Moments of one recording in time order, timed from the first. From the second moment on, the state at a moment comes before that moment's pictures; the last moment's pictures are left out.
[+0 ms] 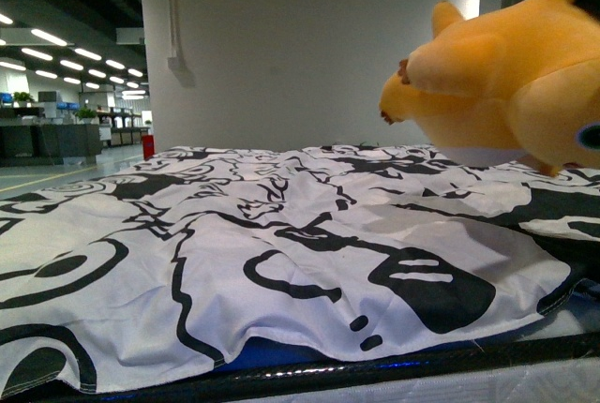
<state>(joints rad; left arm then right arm) 0.00 0.00 0.01 -0.01 0.00 -0.01 -0.01 1.30 0.88 0.74 -0.21 0.12</state>
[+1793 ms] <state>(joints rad) 0.00 0.00 0.01 -0.01 0.00 -0.01 0.00 0.44 0.18 0.26 0.00 0.01</state>
